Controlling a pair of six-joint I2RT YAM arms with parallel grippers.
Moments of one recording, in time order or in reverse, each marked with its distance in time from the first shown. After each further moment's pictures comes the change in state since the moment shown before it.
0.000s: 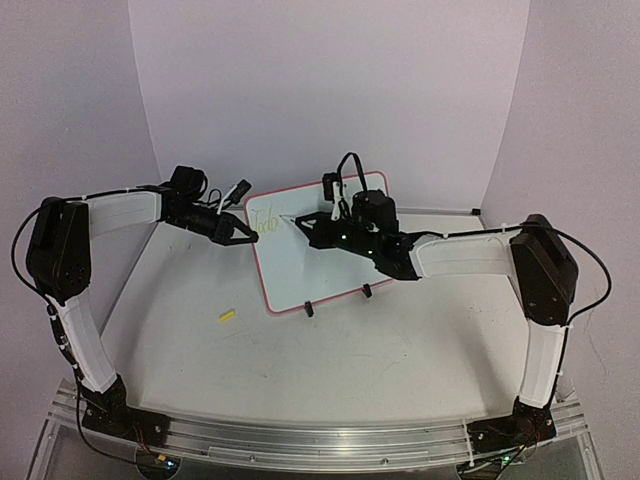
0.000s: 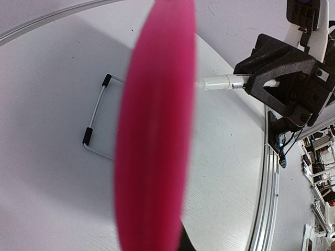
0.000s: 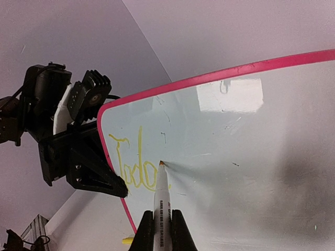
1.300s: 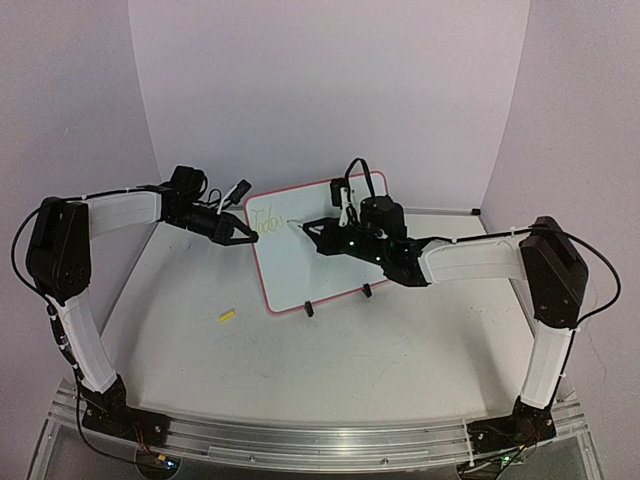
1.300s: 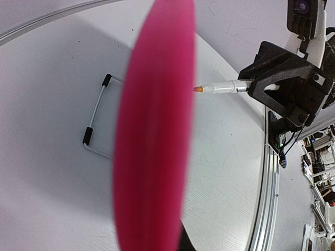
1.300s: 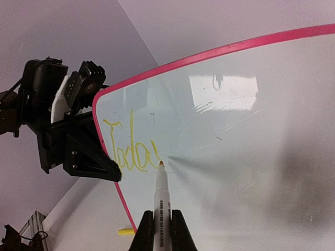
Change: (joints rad) left arm 0.000 0.000 0.000 -0.001 -0.006 -0.001; right arm 0.000 -0.061 -0.098 0.021 0.019 0.002
